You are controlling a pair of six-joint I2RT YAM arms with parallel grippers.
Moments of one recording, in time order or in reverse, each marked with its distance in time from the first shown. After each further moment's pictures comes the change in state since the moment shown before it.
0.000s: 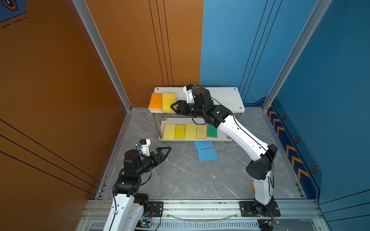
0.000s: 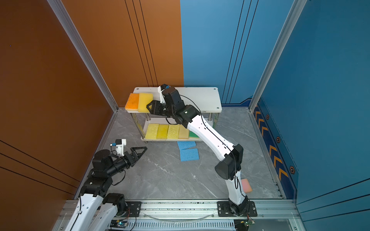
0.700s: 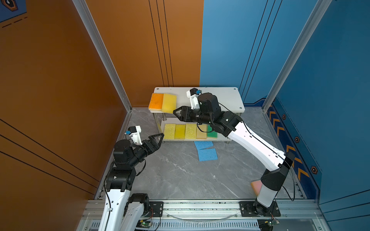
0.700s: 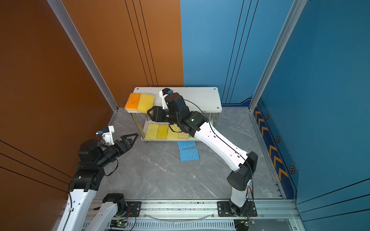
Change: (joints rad) left arm 0.076 0.119 0.284 -0.076 -0.120 0.136; right arm 0.060 -0.222 -0.243 0.042 0.044 -0.003
